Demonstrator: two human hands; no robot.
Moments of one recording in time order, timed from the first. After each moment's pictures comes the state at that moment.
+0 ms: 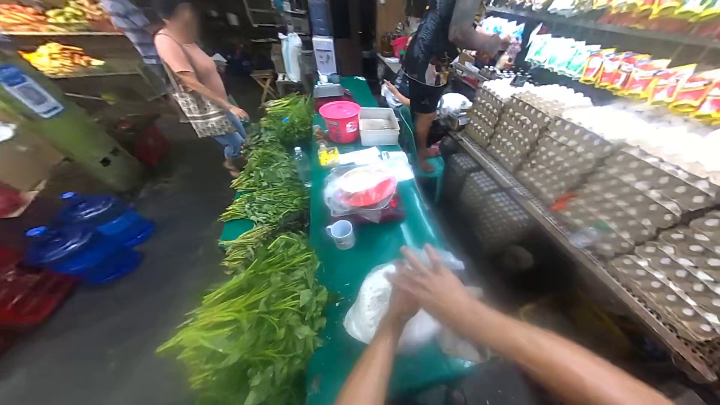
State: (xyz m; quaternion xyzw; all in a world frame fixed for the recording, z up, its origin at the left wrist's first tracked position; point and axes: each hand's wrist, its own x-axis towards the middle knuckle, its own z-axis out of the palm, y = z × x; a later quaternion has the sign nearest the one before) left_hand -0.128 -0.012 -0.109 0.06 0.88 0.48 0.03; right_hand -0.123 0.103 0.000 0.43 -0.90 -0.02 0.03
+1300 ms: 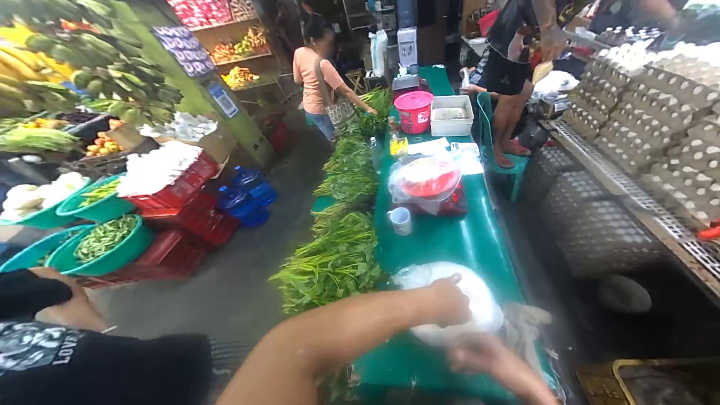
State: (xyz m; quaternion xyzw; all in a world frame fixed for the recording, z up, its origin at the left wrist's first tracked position) left_hand -0.143 -0.015 -0.032 0.45 0.82 -0.16 0.31; right_hand -0.074 0.161 -0.118 0.17 -0.66 0.62 -0.41
